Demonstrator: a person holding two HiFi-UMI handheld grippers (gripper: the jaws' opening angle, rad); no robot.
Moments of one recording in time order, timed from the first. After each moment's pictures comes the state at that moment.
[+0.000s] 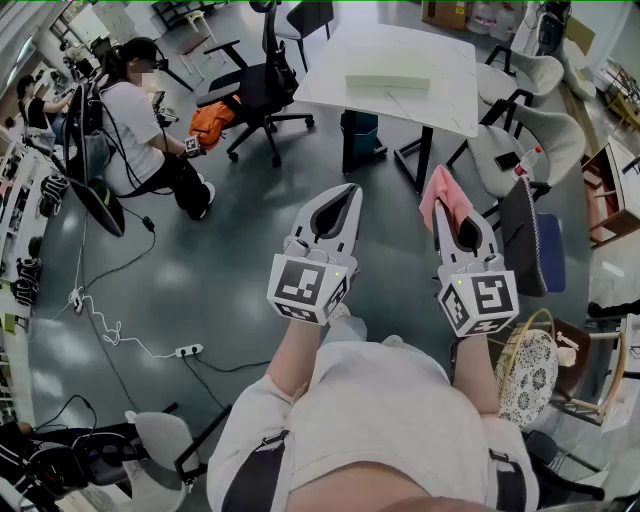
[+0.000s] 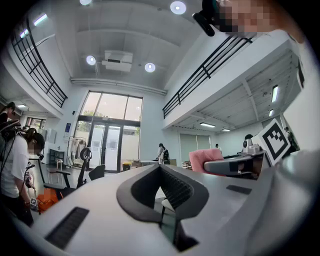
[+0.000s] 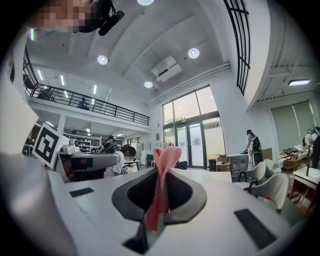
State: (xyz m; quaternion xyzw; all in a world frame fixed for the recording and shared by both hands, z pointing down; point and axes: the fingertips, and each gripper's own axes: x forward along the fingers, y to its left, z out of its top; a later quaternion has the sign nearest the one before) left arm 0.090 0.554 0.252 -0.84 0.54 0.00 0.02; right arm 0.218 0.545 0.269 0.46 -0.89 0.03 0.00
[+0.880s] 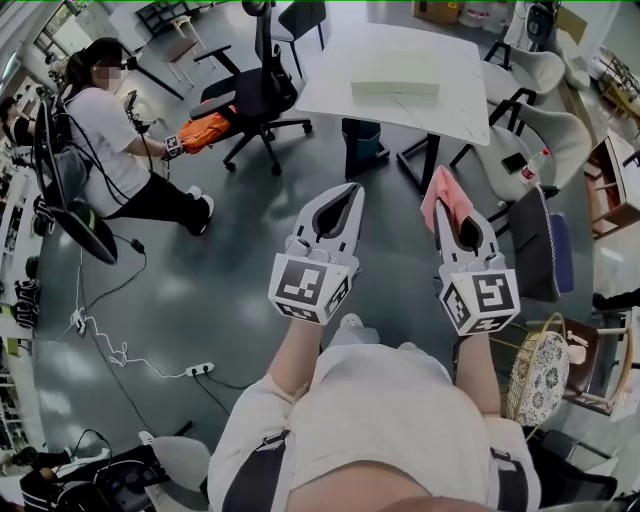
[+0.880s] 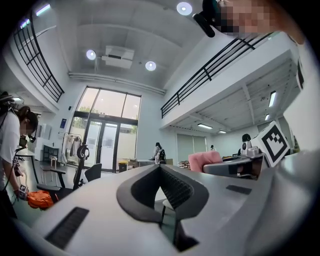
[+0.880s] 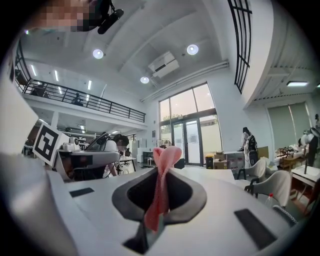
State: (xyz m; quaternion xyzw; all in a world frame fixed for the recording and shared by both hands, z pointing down) left arm 0.021 0.487 0.256 -0.86 0.51 0.01 0.01; right arm 0.149 0.485 0.277 0.49 -0.87 0.04 0.02
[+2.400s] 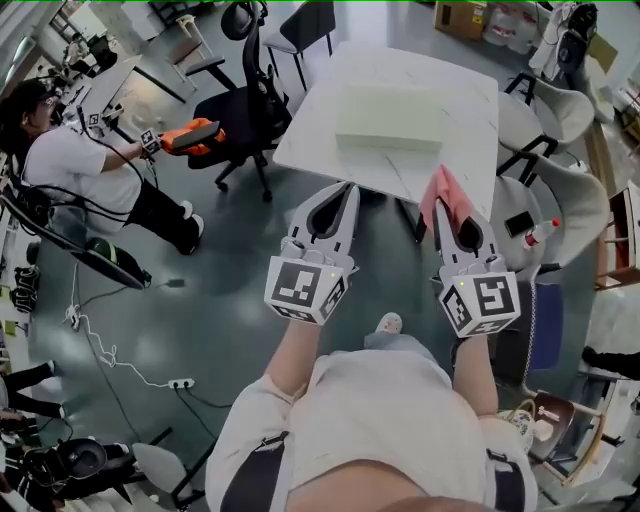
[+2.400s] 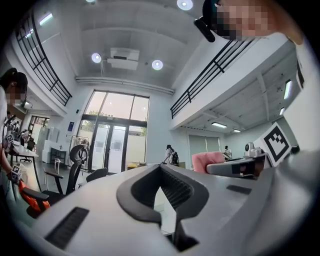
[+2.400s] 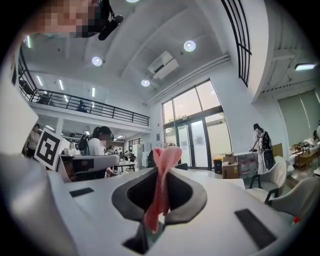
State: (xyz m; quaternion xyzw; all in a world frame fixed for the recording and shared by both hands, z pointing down) left arm 0.070 0.215 0.263 -0.83 0.56 0.03 0.02; right arm 0.204 0.202 0.281 0.44 -0.90 0.04 -0.01
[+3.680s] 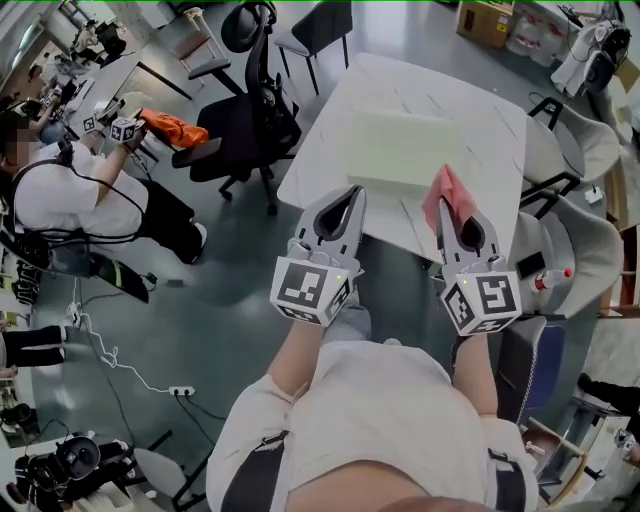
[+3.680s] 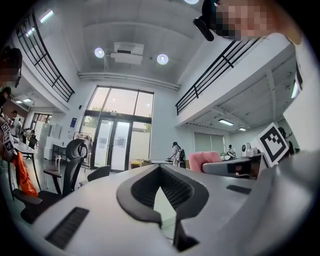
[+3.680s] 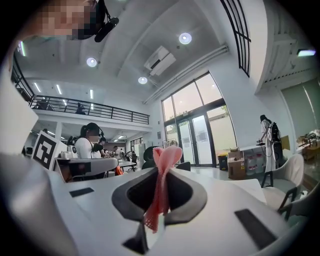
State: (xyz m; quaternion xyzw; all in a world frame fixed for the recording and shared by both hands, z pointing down) left arm 0.022 0.056 0.278 -0.82 0.58 0.02 0.00; right arm 0.149 0.032 0.294 0.42 -0.91 0.06 -0.01
